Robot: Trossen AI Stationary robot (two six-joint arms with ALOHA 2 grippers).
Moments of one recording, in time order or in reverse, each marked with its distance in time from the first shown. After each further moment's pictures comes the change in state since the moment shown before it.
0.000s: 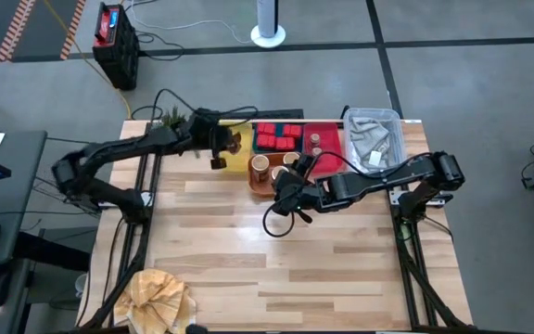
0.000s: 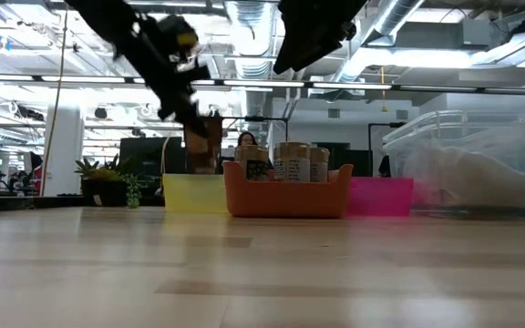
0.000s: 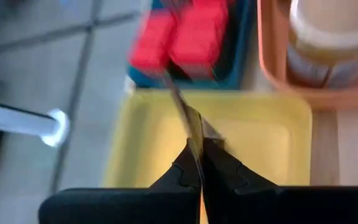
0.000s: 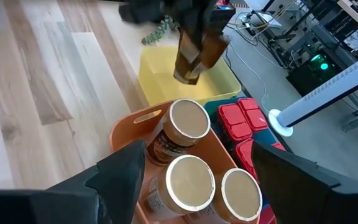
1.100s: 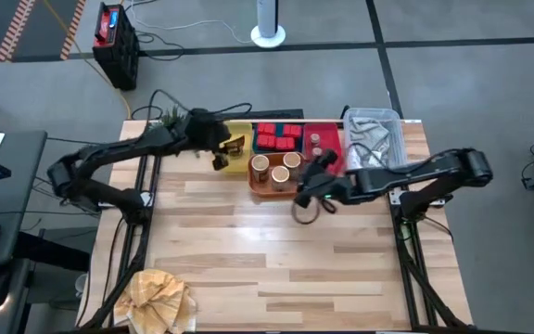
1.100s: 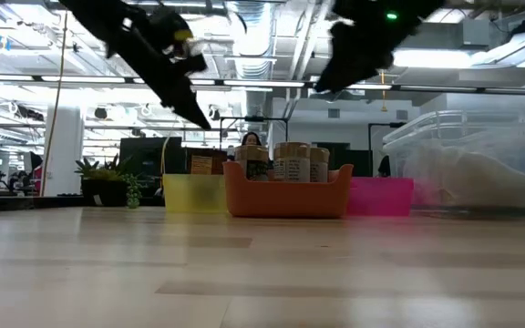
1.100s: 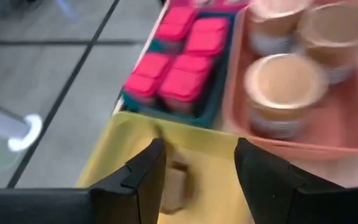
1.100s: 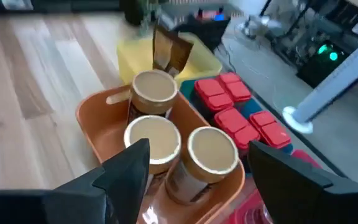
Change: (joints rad) left arm -0.022 -0.111 -0.059 0.045 0.066 -0.243; right arm -0.072 -0.316 -0.449 0.290 -0.058 0.005
